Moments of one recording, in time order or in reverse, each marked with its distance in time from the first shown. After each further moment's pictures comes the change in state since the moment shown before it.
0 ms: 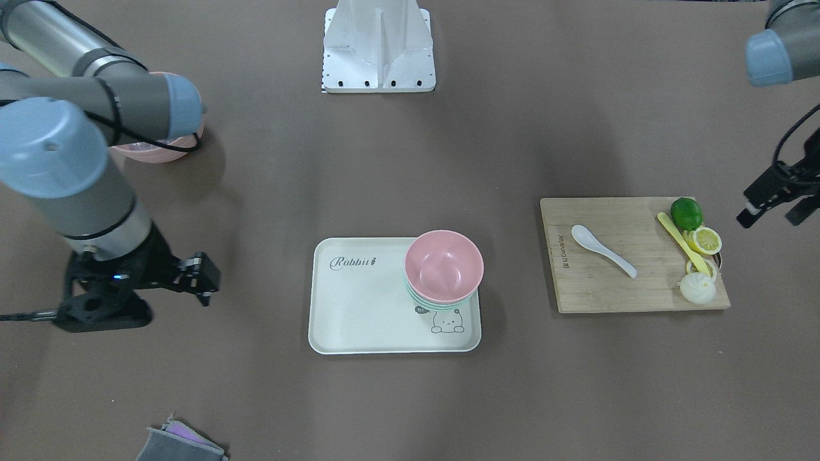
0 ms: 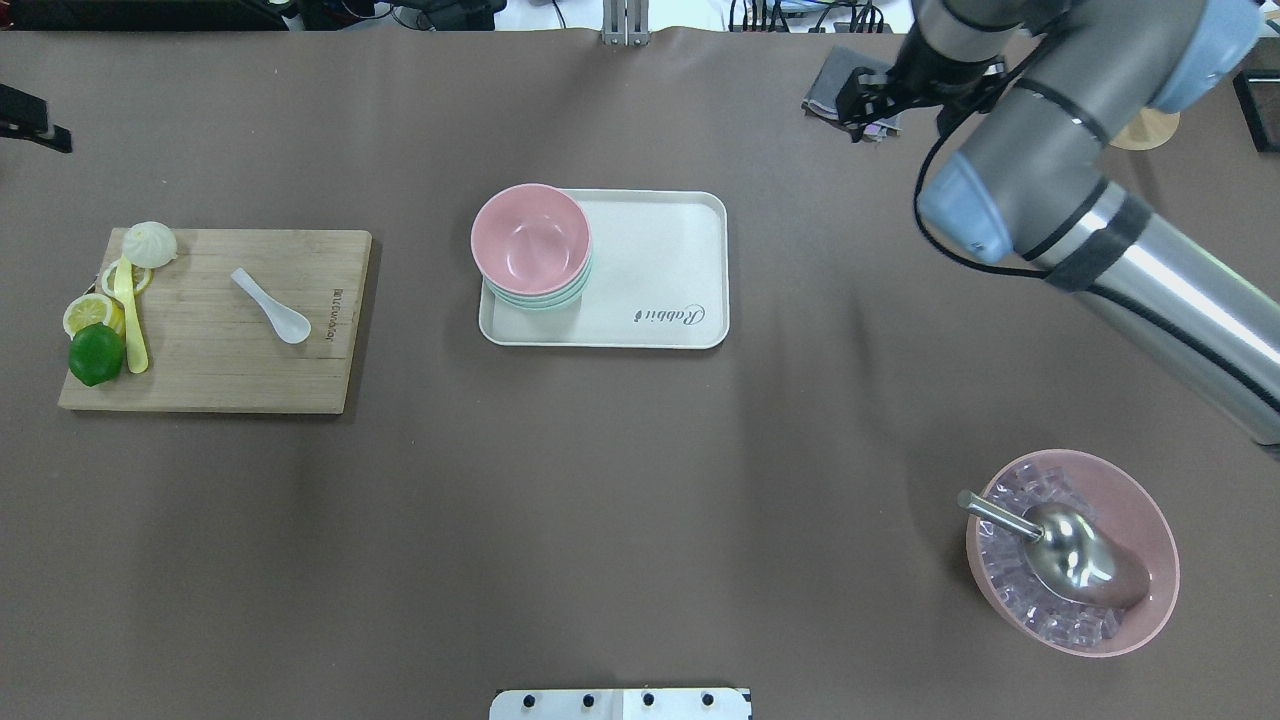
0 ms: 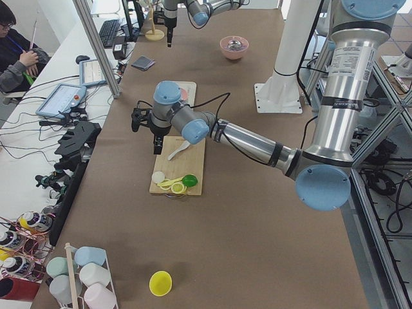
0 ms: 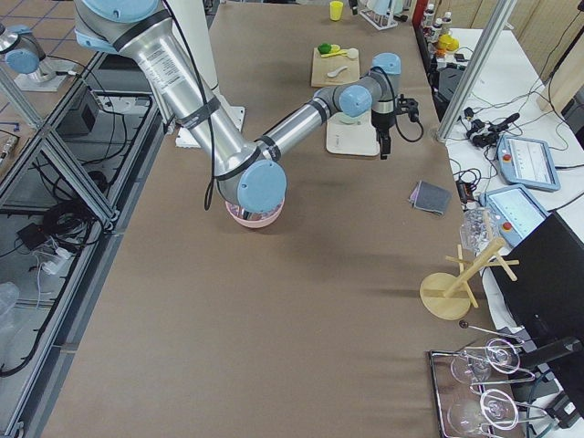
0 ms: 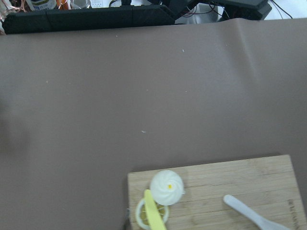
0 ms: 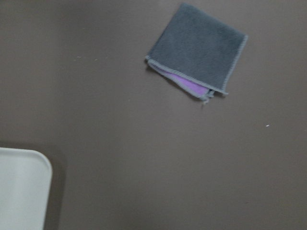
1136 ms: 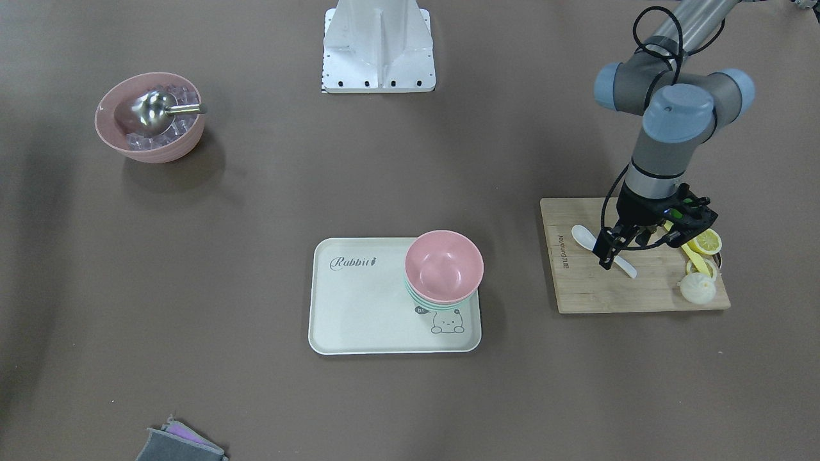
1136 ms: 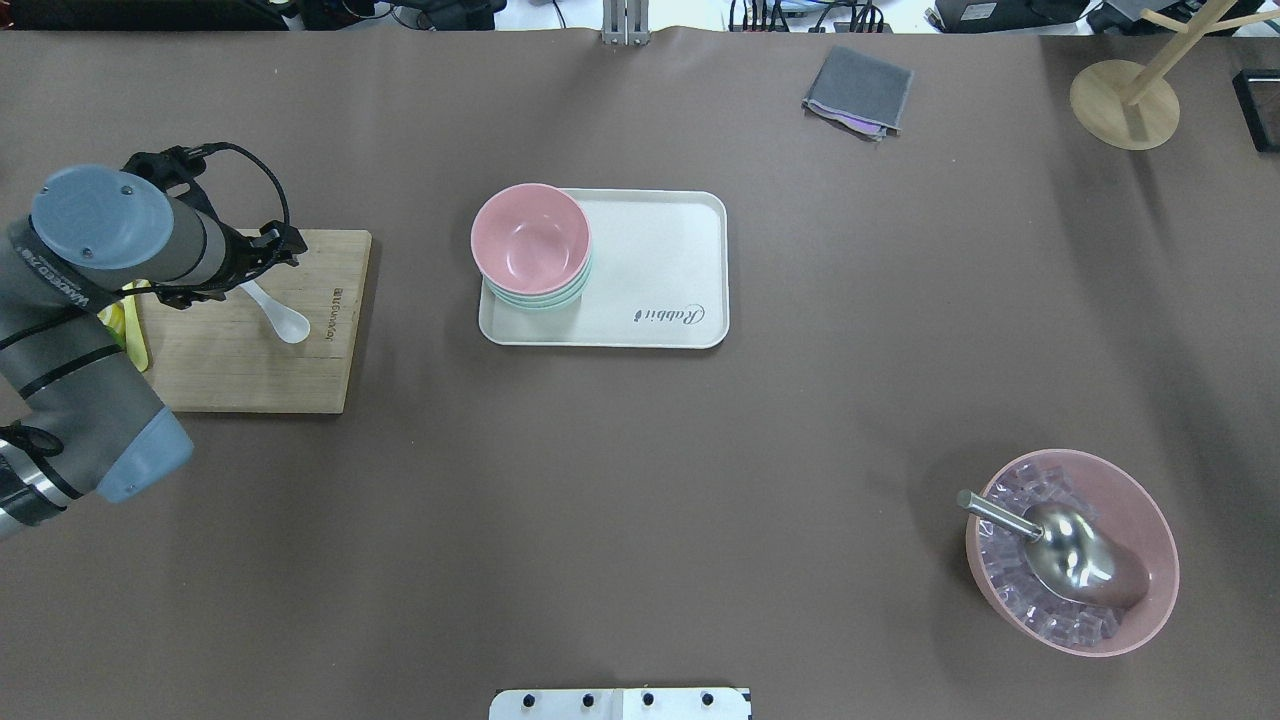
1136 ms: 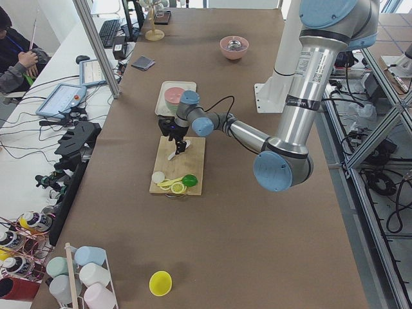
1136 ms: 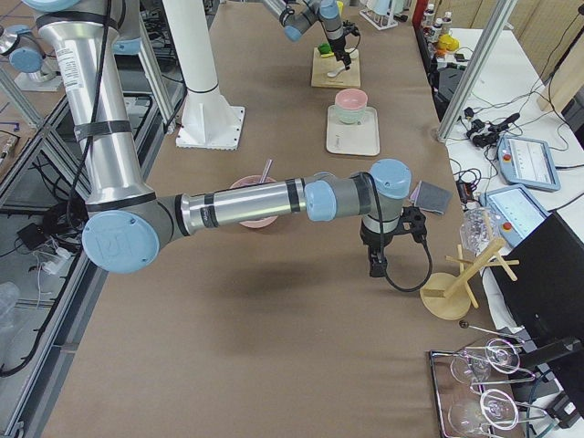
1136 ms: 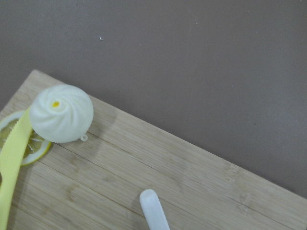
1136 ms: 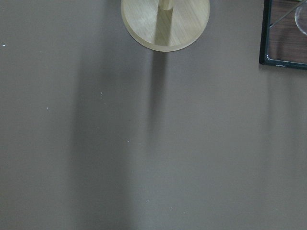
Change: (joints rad) left arm 0.434 -0.109 0.155 0.003 0.465 -0.573; right arm 0.454 -0.455 0.048 -0.005 0.226 -0.624
